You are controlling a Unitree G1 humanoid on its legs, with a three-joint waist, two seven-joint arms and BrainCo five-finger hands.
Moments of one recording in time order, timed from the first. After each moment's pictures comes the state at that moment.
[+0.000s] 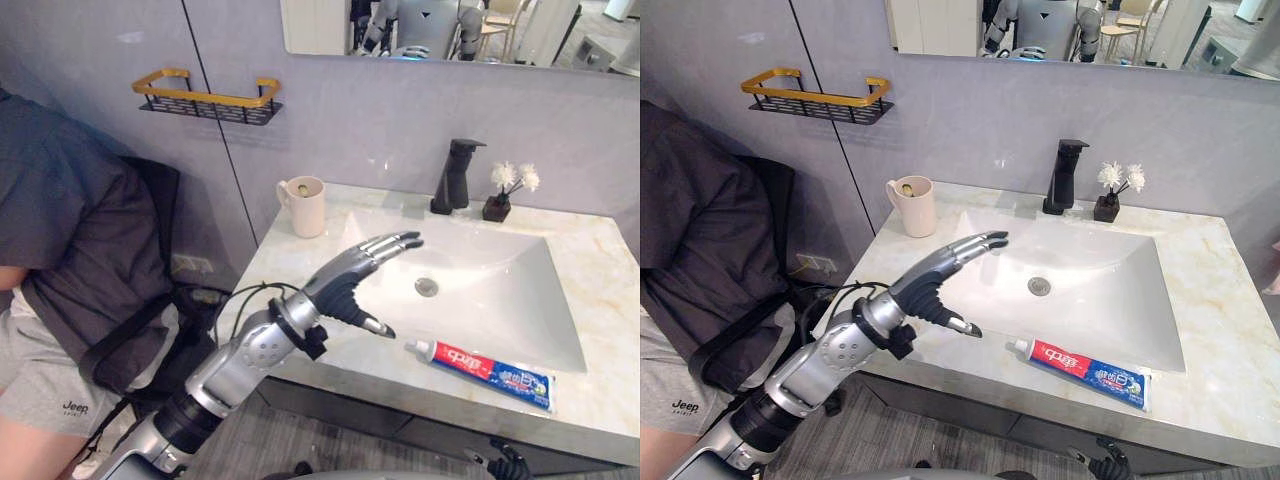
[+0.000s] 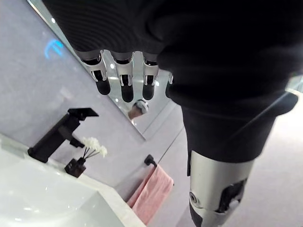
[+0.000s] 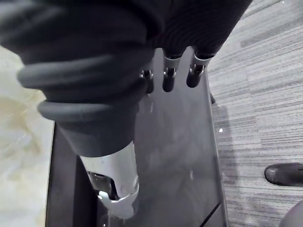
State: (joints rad) left arm -0.29 0.40 -0.59 -0.19 0.31 -0.29 -0.07; right arm 0.29 -0.14 -0.30 0.81 0.11 -0.15 -0.05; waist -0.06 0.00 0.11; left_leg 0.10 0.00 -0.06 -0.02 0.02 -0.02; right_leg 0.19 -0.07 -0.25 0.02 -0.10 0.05
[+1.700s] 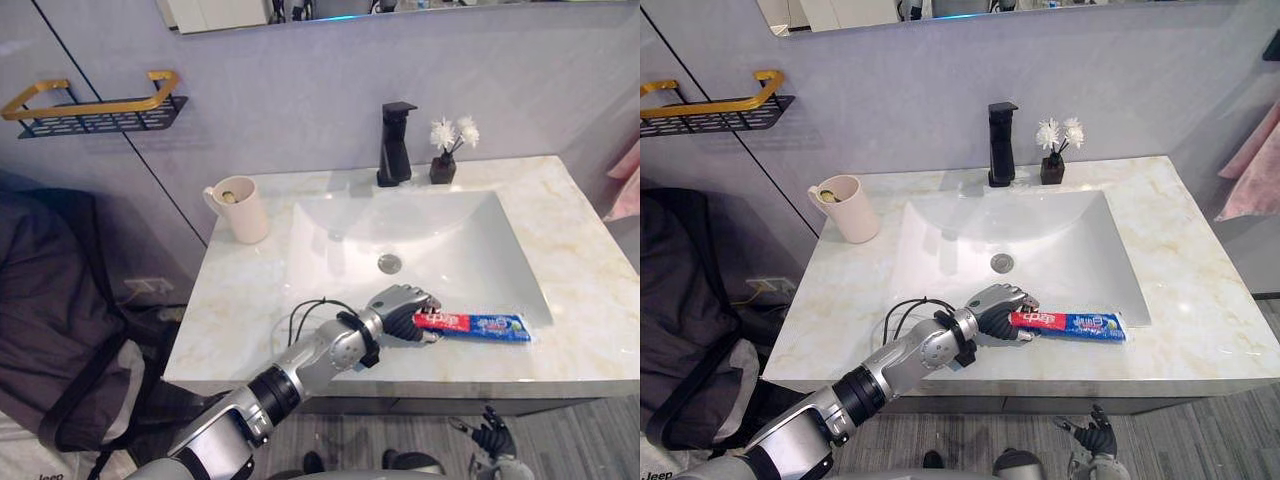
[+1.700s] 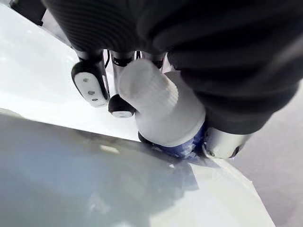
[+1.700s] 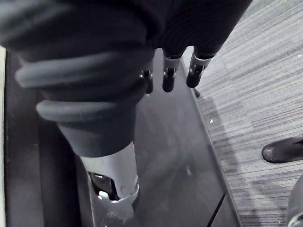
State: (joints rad) left arm -0.47 0.08 -0.78 0.39 0.60 -0.21 0.00; right arm 0.20 -0.12 -0.28 0.81 0.13 -0.16 -0.07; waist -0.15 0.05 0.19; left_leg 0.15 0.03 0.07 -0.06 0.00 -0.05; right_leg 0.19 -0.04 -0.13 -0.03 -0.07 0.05
